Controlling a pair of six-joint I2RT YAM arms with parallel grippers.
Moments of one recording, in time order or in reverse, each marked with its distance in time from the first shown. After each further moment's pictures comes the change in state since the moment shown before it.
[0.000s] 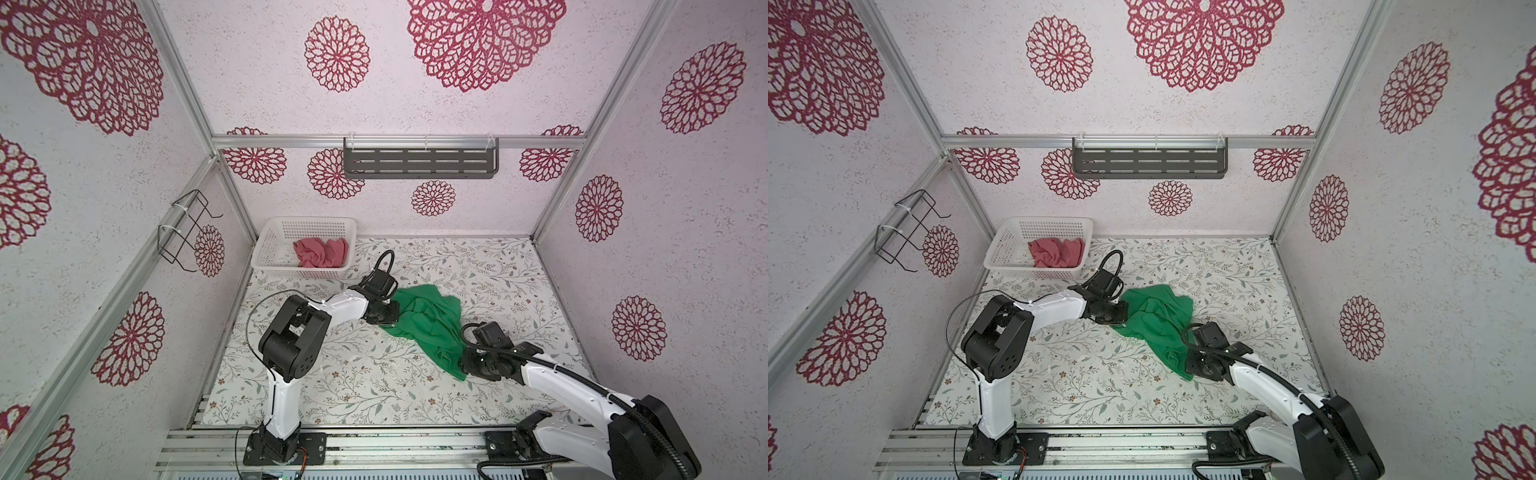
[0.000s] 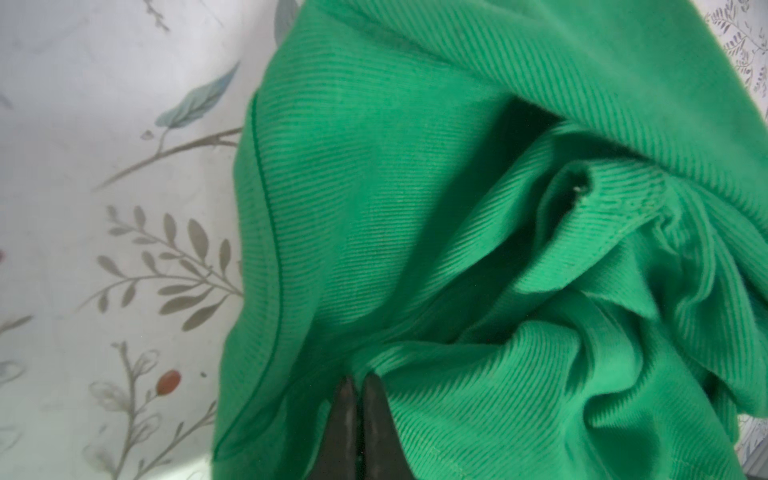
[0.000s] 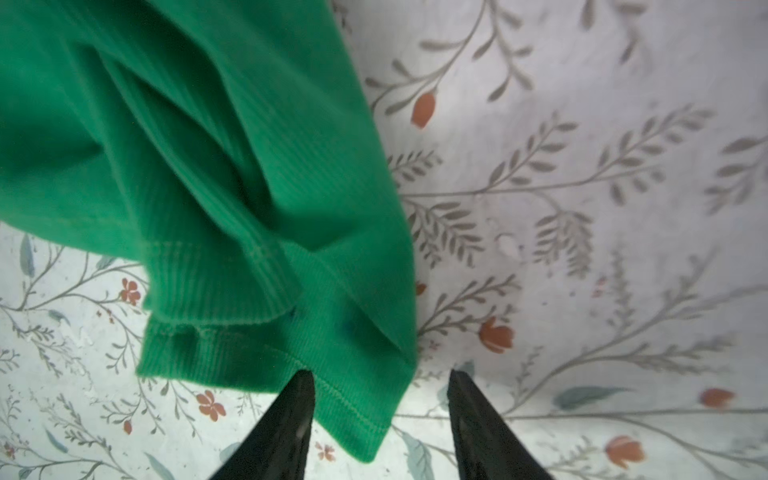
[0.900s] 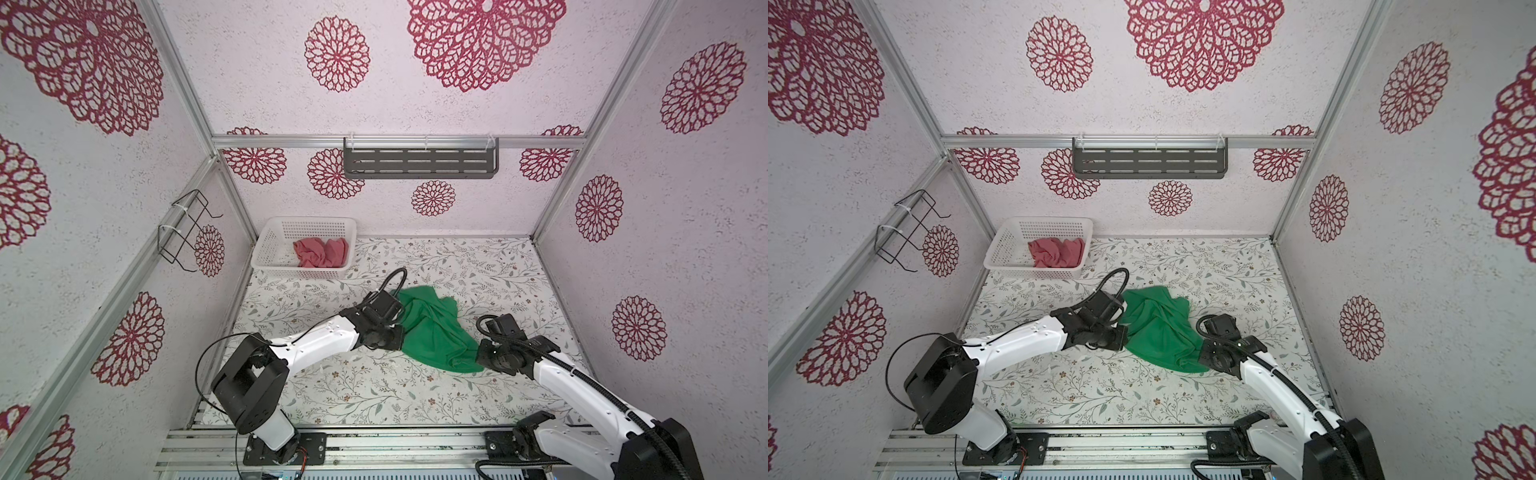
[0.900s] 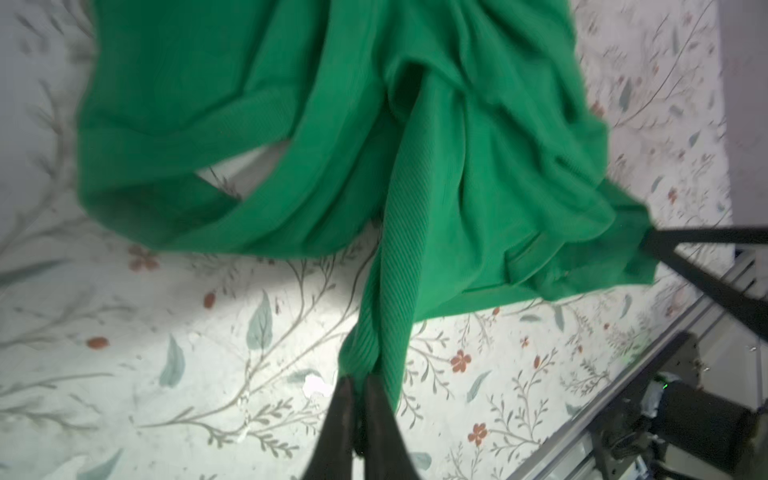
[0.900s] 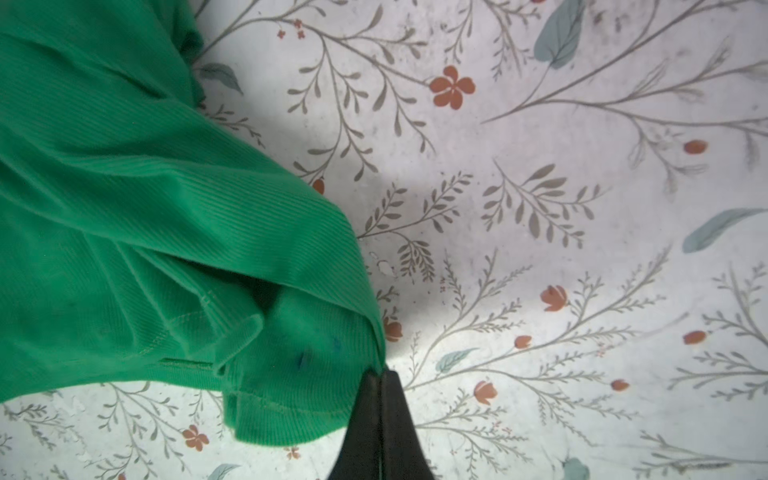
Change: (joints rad) left arm -0.233 -0.391 -0.277 -0.103 -0.063 -0.064; right arm -0.134 -0.082 0.112 -0.215 0.141 -0.038
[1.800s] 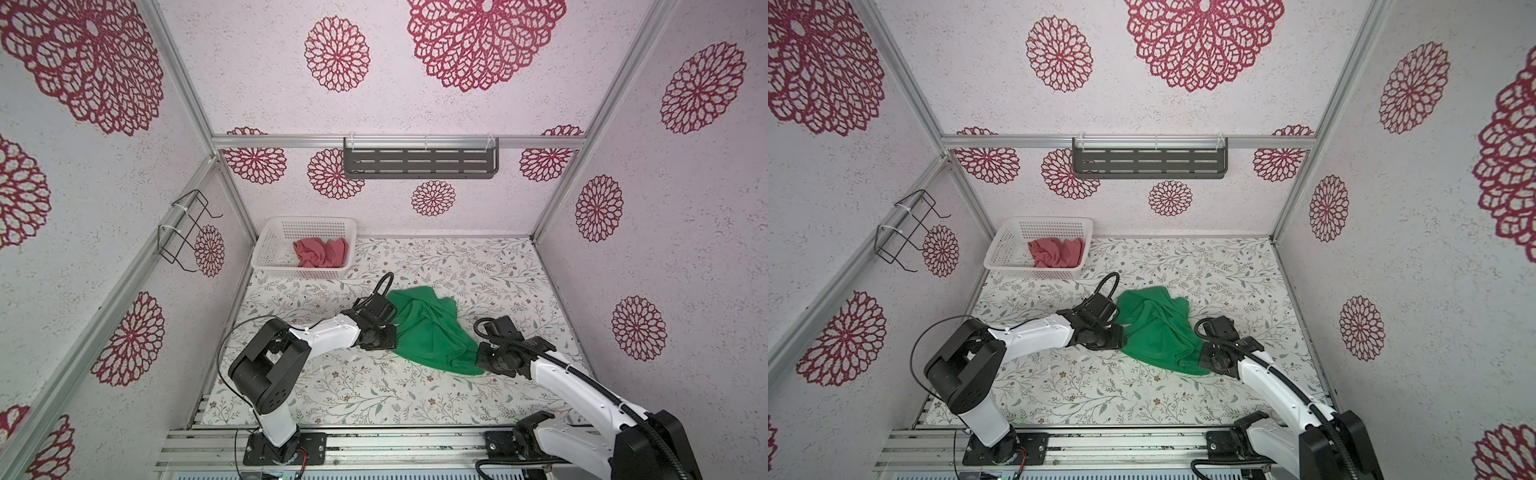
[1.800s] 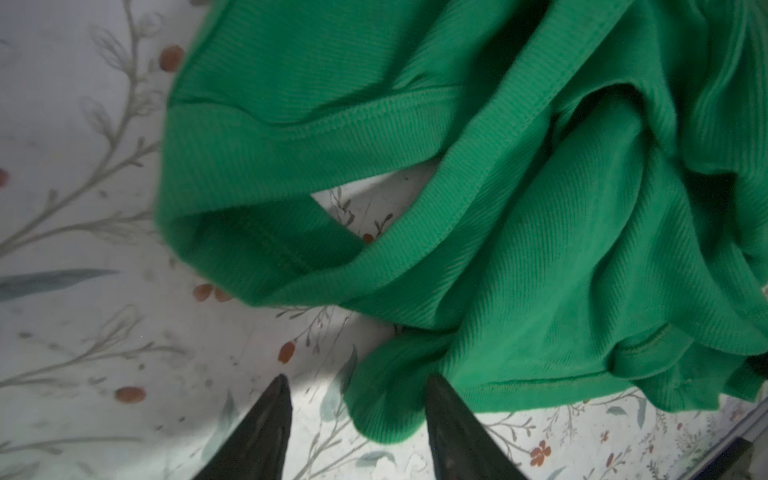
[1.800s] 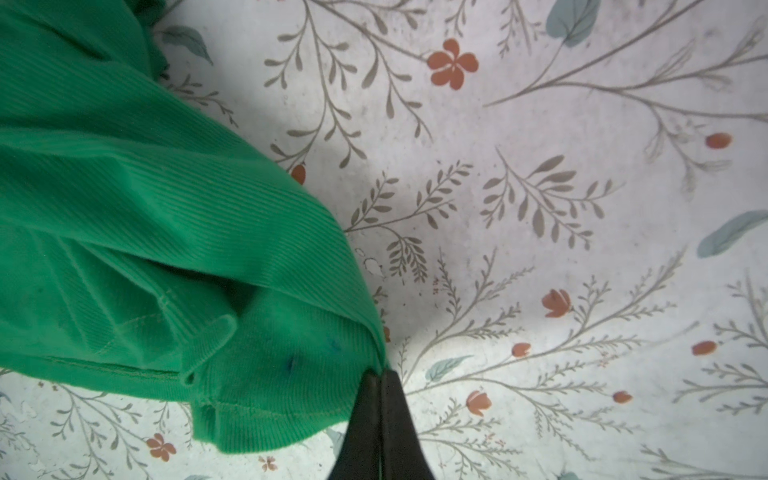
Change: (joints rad) left arm 0.105 0.144 -0.034 0.139 0.010 -0.091; right arm 0.000 0.019 -0.034 0.027 -0.006 -0.024
